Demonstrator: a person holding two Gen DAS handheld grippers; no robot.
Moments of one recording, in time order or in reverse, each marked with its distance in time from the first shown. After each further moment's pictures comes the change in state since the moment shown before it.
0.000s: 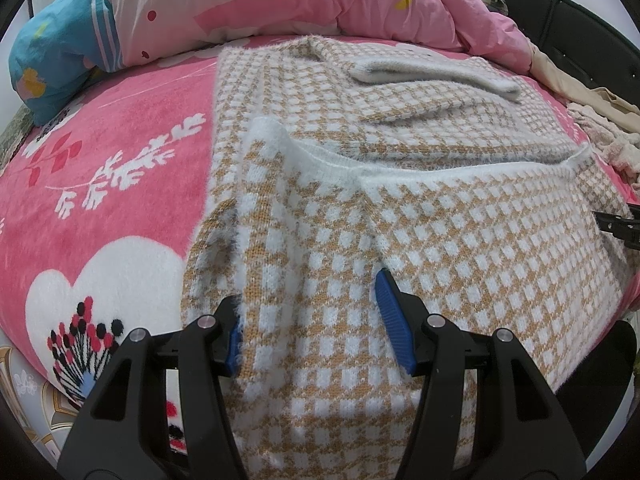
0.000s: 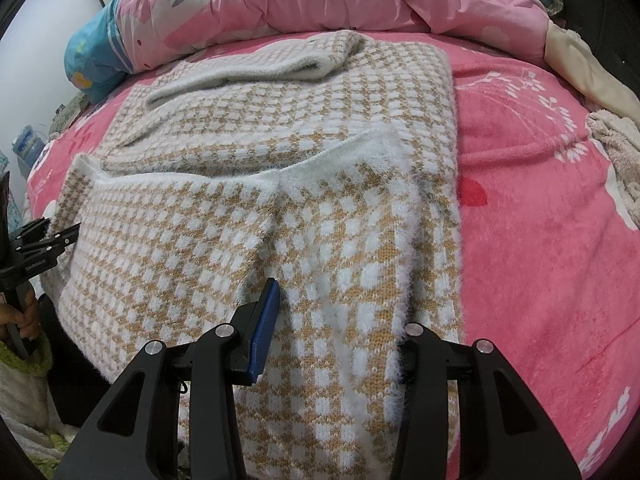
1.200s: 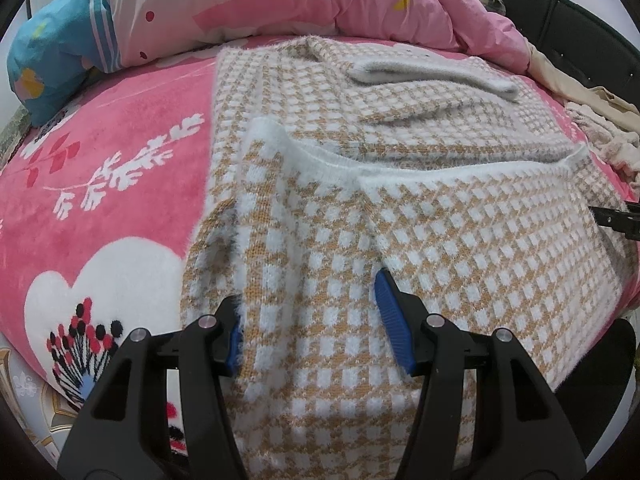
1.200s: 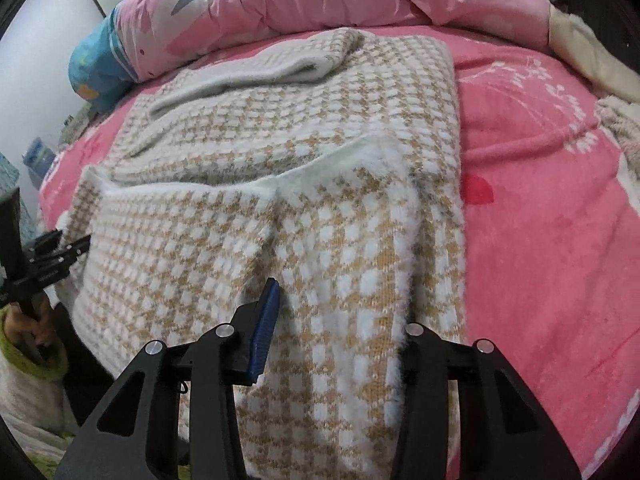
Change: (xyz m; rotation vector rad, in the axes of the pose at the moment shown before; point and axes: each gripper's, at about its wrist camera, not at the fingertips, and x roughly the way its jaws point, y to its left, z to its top) left arm 0.000 -0.001 -0.001 0.003 -0.001 -0.003; right arm 0.000 -0.006 0.001 0.022 0.003 0.039
